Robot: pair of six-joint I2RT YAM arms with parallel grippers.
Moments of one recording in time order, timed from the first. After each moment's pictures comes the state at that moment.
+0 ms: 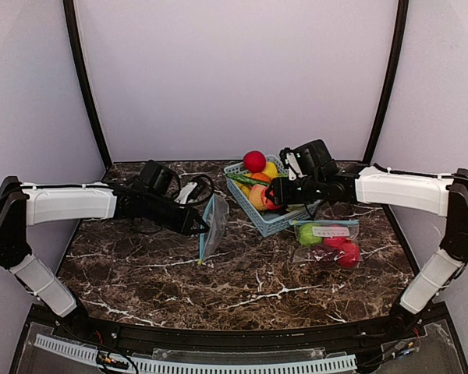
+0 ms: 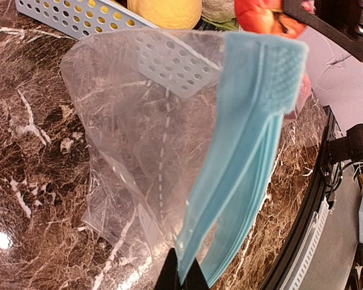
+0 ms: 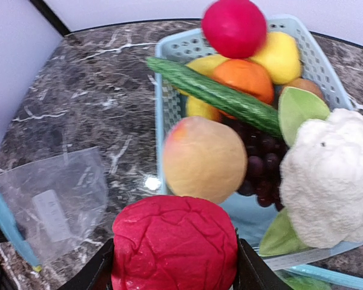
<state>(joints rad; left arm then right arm) -0.66 1.55 1.01 -0.29 0.44 -0.28 0.73 1.58 1.18 -0.26 0.02 0.42</state>
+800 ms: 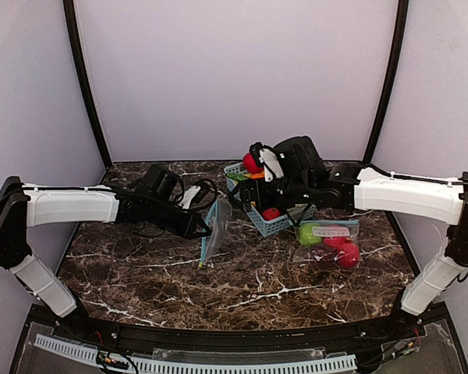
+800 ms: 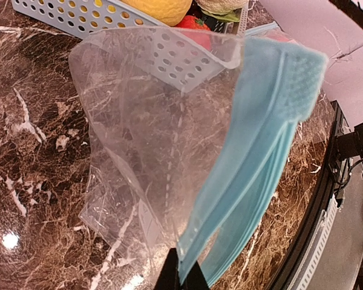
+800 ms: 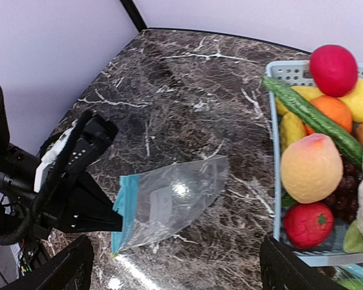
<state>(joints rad) -0.71 1.55 1.00 -0.27 0.39 -0.28 0.92 1.56 1.28 -0.29 0.04 0.42</state>
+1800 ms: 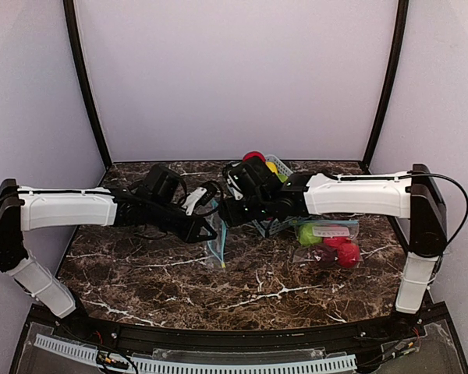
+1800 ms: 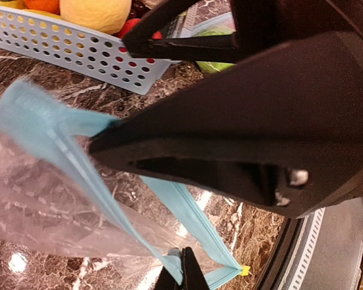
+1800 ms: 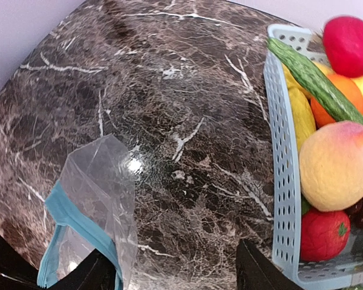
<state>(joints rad) -0.75 1.52 0.99 -0.26 0.41 -0.22 1.01 1.87 1.48 -0.37 0.24 0.41</state>
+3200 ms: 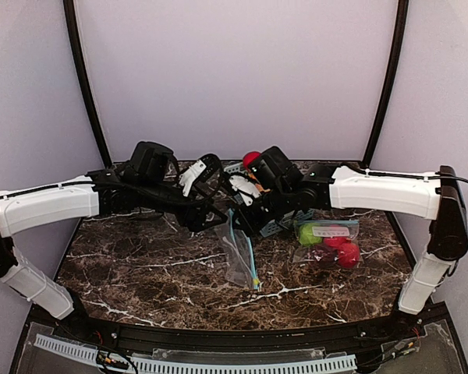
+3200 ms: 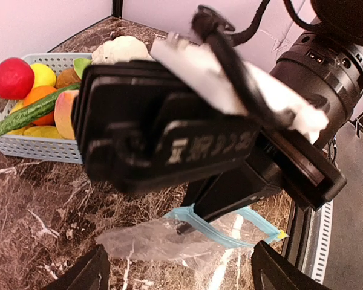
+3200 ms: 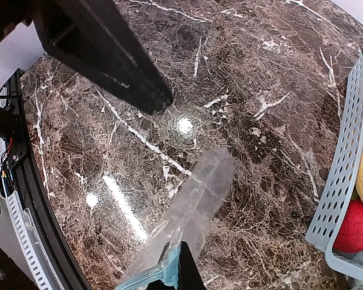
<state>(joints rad) -0.79 1.42 1.11 -0.30 0.39 0.00 0.99 1.72 1.42 -0.50 -0.15 0.16</state>
